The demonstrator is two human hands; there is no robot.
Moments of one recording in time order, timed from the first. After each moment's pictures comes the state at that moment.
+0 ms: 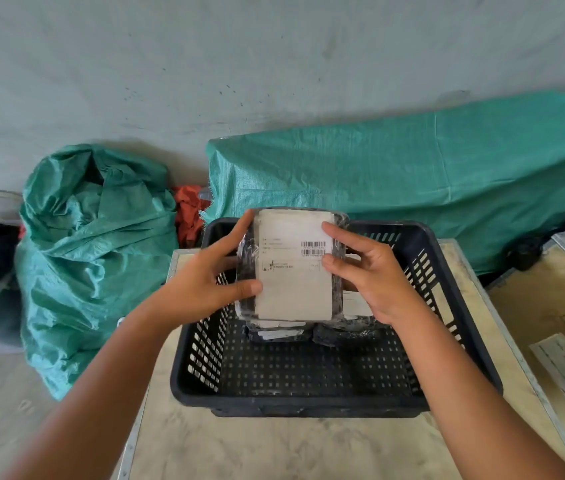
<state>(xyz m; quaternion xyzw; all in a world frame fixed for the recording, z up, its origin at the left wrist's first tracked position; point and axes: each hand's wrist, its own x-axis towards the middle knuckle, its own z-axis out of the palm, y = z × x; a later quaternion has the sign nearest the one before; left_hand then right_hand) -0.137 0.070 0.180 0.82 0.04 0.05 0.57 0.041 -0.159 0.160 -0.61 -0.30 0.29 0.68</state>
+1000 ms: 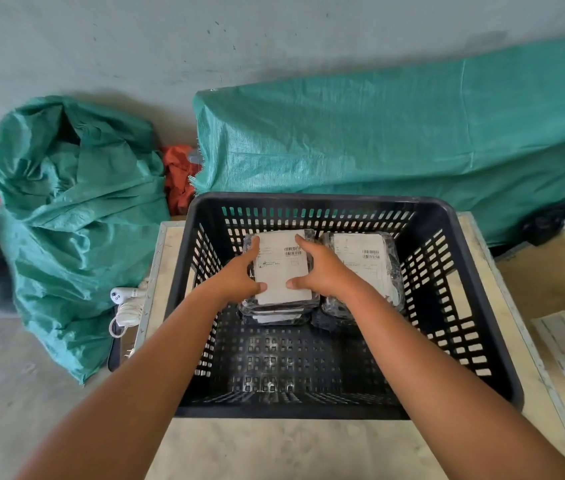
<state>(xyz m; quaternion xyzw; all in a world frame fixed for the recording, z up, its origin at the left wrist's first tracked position) -0.052 0.084 0.034 0.79 0.29 -0.17 0.51 0.084 -0.085 0.034 -0.82 -0.30 0.37 0.33</state>
